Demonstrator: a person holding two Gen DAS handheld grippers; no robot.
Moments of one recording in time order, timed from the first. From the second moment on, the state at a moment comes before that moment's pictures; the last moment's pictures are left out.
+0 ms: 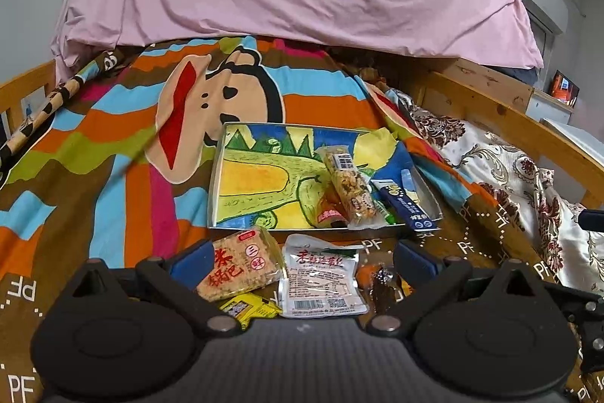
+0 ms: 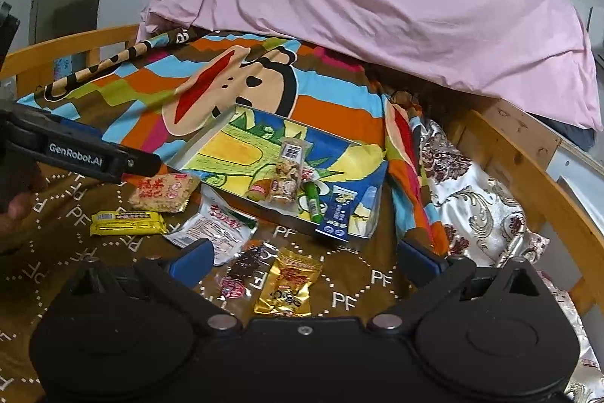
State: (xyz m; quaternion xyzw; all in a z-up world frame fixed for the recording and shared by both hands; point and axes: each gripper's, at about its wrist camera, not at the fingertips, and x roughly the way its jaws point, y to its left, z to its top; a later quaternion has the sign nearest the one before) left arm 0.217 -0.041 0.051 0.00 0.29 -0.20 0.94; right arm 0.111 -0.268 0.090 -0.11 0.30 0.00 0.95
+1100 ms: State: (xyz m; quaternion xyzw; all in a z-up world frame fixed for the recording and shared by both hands) left arm 0.225 0.012 -0.015 0.02 0.33 -0.10 0.94; right arm 0.178 -0.236 0.019 -0.01 0.37 0.05 0.93
